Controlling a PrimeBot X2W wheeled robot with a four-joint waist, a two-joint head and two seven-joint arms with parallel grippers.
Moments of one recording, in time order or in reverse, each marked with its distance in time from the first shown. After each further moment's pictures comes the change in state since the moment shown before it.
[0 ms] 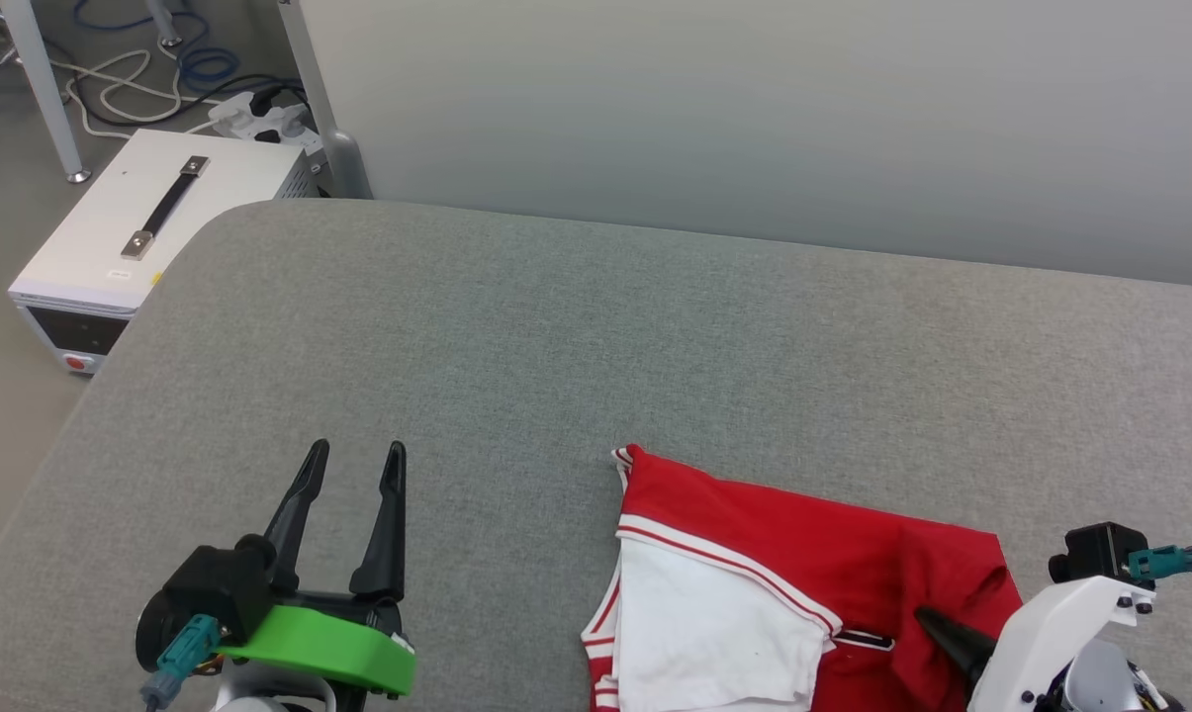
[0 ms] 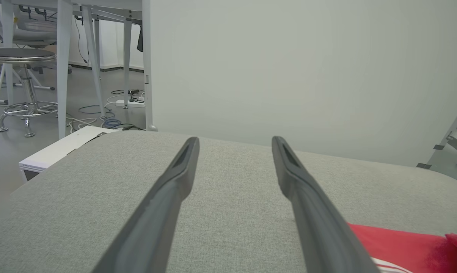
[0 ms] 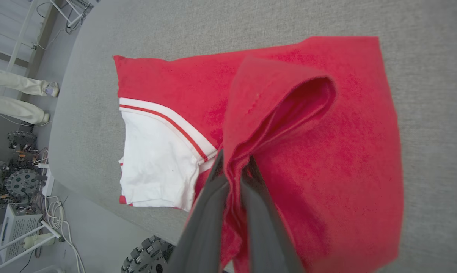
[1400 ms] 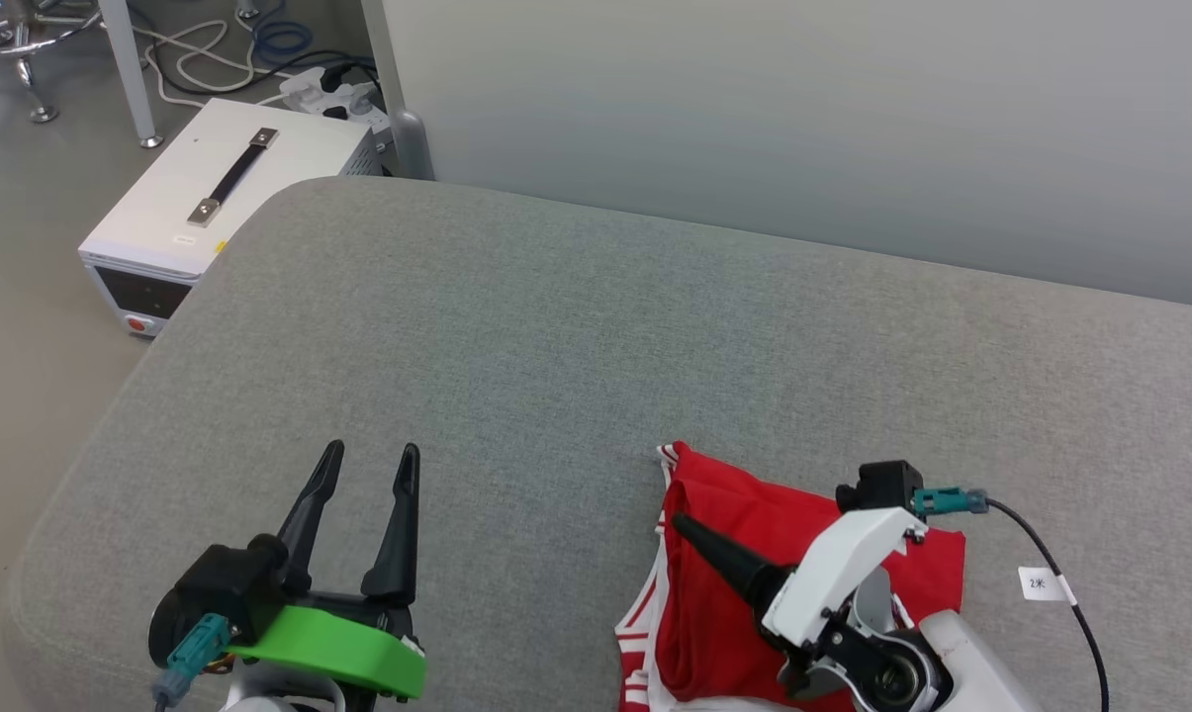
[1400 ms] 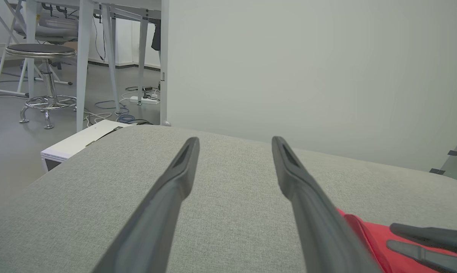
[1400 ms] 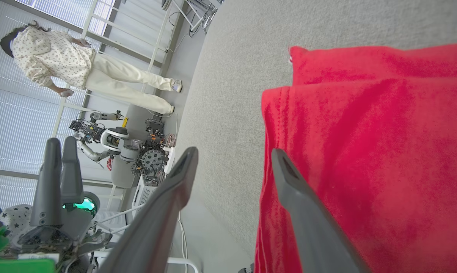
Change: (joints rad) left arm -0.003 0.009 -0.029 0.002 -0.019 0.000 0.000; right arm -0.325 0.007 0.516 0.474 0.553 0.000 -0.448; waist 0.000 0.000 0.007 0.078
